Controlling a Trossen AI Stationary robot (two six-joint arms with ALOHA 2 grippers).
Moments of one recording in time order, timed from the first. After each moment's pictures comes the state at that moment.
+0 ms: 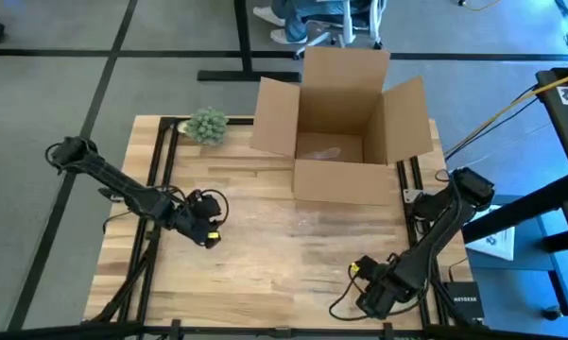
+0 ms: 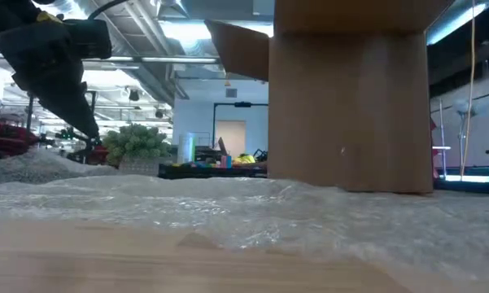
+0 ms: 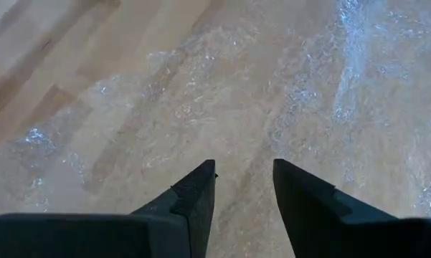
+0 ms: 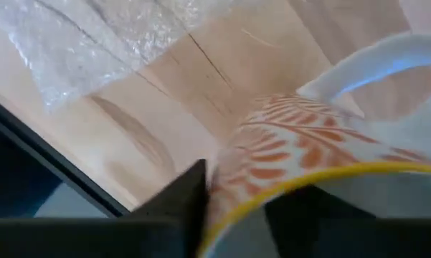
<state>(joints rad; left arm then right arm) -0.48 1.13 0.59 -0.56 -0.53 -0.85 0.88 1.68 1.16 -0.97 -0.12 1.56</state>
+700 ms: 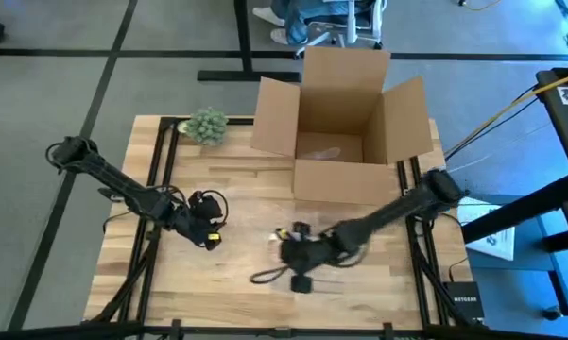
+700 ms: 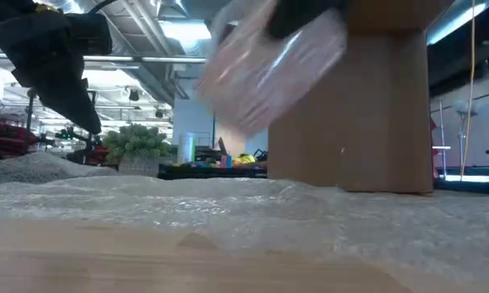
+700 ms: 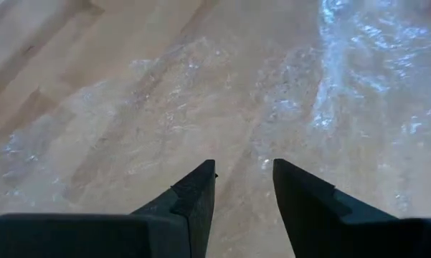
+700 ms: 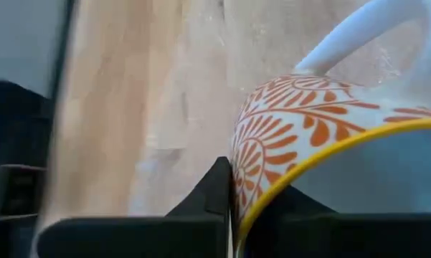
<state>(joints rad) -0.49 1.13 0.59 -0.49 -0.53 -0.86 0.42 1.94 1.50 -0.52 0.17 0.39</state>
